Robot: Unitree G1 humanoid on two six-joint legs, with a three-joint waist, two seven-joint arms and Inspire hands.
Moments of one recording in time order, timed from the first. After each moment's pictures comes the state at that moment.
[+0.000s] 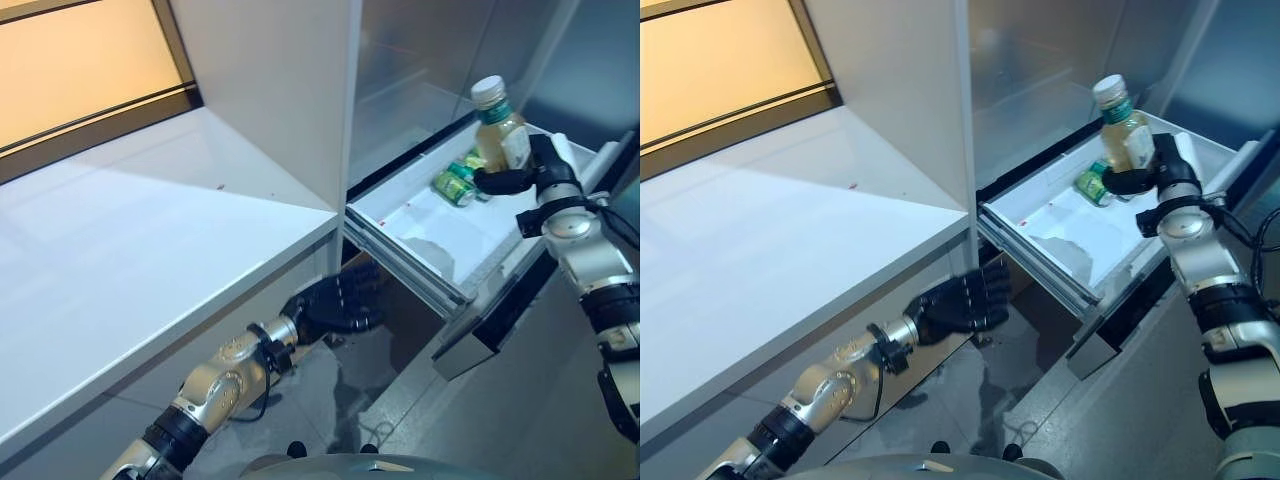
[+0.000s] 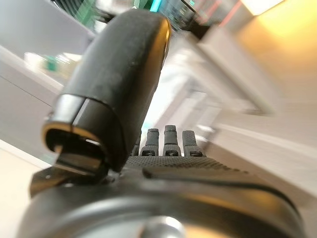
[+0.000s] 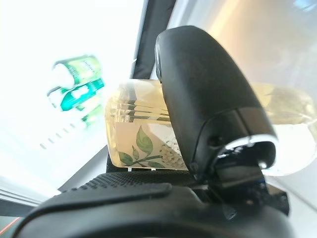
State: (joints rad) left arm -0.06 0.44 -0.55 0.12 -0.84 0.20 -0.34; right arm -0.75 -0.87 0.29 0.67 0.21 0.19 -0.19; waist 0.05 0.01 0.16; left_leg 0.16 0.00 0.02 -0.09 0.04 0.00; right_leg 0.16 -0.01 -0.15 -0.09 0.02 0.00
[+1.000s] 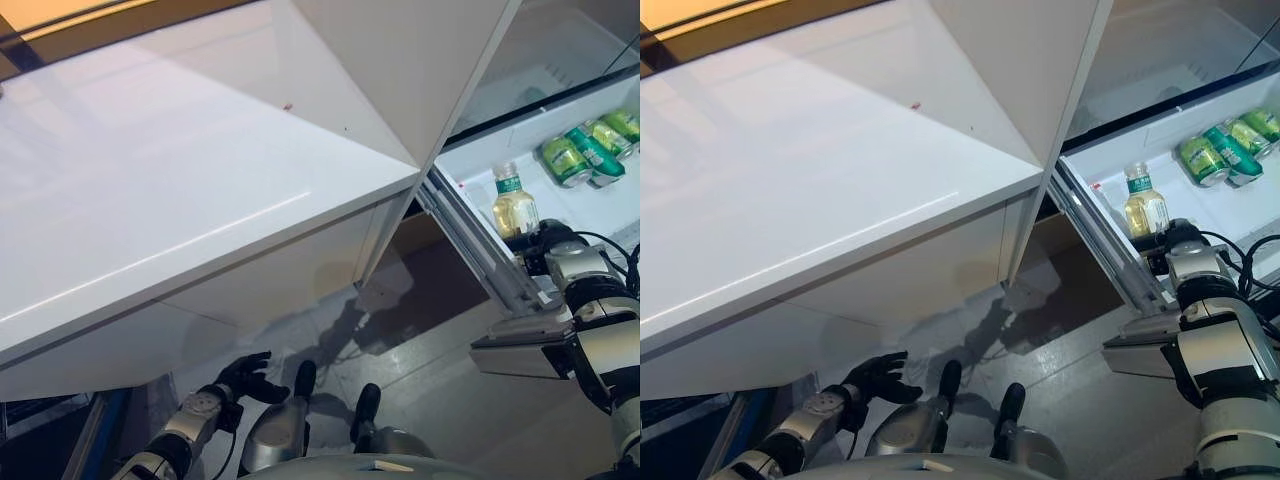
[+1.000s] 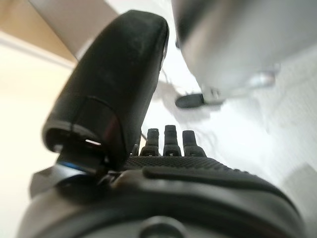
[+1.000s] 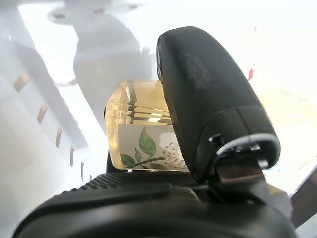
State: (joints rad) left arm -0.12 0.37 -0.39 0.94 -0.28 0.03 -0.06; right arm -0.86 -0.75 0.32 1.14 0.20 0.34 -0.06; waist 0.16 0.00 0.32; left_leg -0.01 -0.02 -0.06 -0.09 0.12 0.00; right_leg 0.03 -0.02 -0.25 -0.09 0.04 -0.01
